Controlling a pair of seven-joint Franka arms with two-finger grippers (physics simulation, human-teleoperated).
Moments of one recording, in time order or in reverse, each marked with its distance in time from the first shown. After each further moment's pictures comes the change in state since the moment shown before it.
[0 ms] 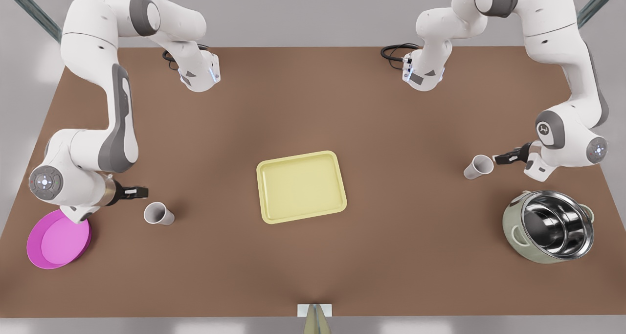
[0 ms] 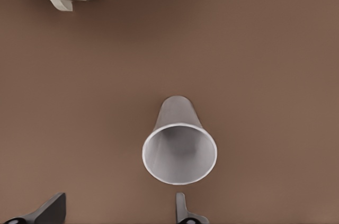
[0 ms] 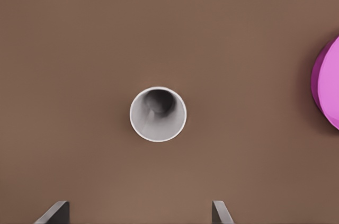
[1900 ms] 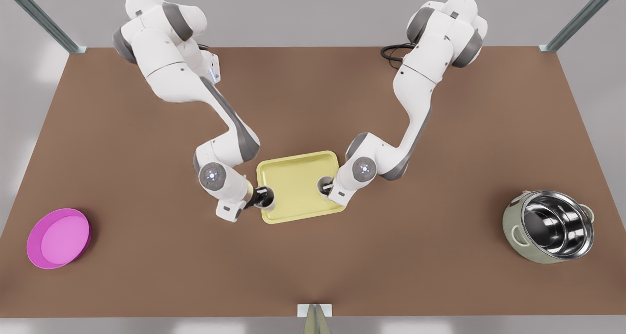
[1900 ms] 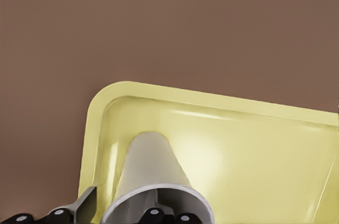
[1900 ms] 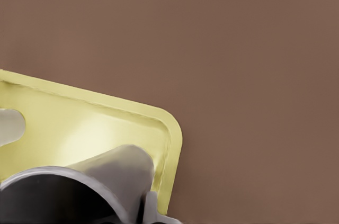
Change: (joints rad) left arm -0.529 0.470 -0.470 0.524 -0.108 0.303 -0.928; right arm 0.301 0.153 0.268 -0.093 0.054 0.456 0.174
